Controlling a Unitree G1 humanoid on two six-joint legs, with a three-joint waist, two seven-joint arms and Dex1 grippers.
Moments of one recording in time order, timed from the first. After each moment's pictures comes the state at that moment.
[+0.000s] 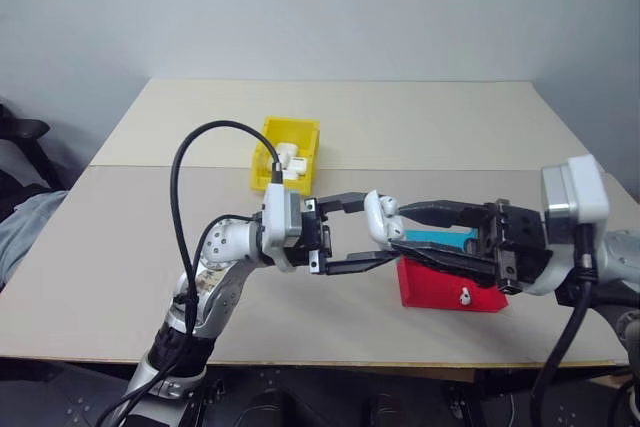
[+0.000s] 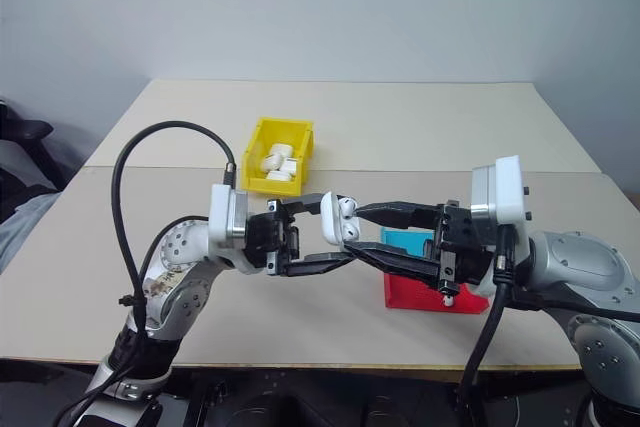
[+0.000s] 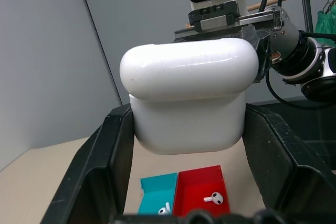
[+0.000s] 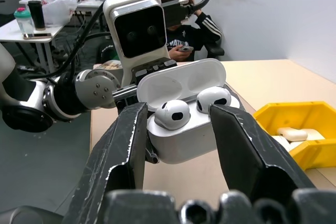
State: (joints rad) left arm -0.47 0.31 -0.20 -0.30 -0.51 0.09 -1.05; right arm -0.24 -0.84 -0.34 -0.73 1.05 0.65 0.86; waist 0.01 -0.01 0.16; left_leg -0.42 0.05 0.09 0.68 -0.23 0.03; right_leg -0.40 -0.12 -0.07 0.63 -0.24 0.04
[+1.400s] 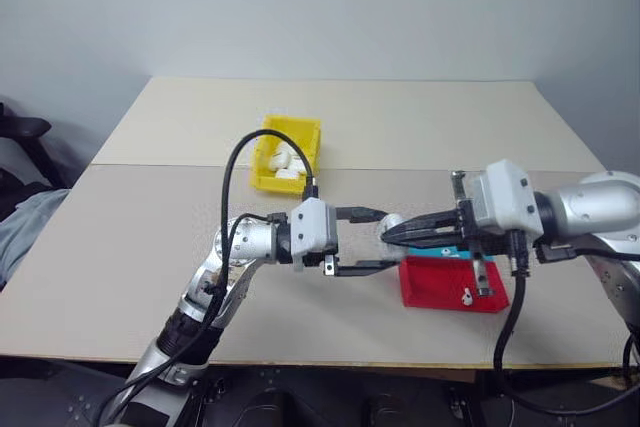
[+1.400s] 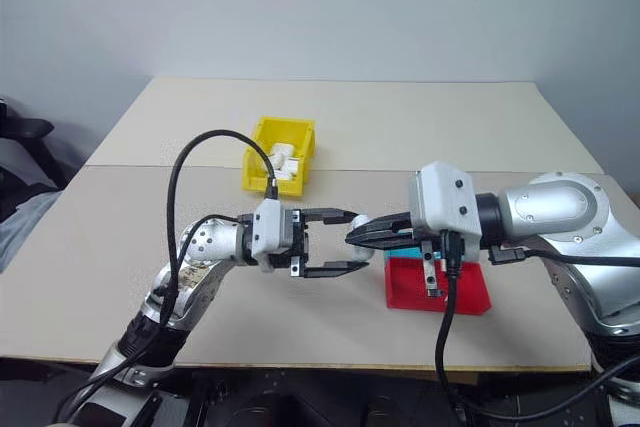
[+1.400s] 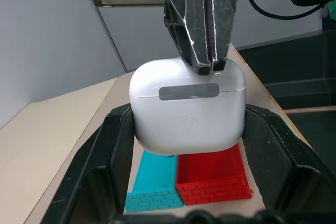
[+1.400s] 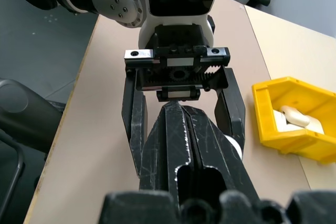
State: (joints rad) left arm -0.53 0.32 -0.28 -0.17 -0.30 0.04 -1.04; right arm -0.52 -0.99 -0.05 -0.52 0.64 0.47 1.18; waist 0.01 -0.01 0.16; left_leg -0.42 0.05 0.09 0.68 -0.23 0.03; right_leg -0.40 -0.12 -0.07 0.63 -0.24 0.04
